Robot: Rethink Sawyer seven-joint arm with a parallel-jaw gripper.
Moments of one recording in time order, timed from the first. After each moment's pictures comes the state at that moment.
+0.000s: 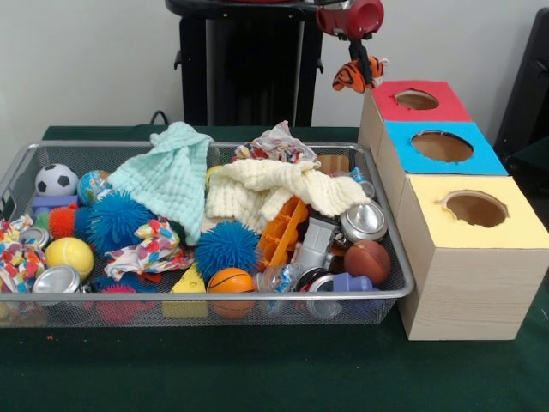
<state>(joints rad) 0.65 -0.52 -0.48 2.37 2.26 0.80 1.08</state>
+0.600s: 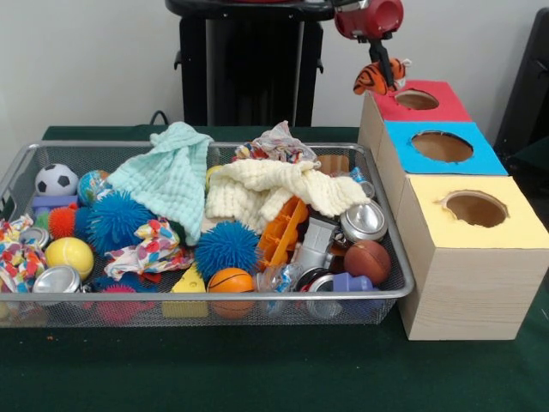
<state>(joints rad) 0.69 -0.54 -0.44 2.33 2.37 0.79 1.08</state>
